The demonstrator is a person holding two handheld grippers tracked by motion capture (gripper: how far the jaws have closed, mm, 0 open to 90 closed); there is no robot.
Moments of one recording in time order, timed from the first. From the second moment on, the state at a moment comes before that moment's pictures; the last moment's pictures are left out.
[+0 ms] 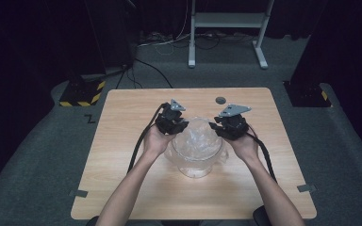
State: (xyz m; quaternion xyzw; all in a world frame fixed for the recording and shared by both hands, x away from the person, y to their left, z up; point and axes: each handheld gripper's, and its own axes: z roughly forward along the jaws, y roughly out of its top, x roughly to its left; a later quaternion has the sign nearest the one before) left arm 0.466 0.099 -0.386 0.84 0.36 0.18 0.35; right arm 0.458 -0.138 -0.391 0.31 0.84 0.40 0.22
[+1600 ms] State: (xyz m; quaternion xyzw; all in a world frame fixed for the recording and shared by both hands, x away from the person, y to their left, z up) left arm 0.486 0.077 -0.391 0.85 0.38 0.18 0.31; right arm 0.473 -0.133 -0.396 0.32 0.85 0.37 0.19
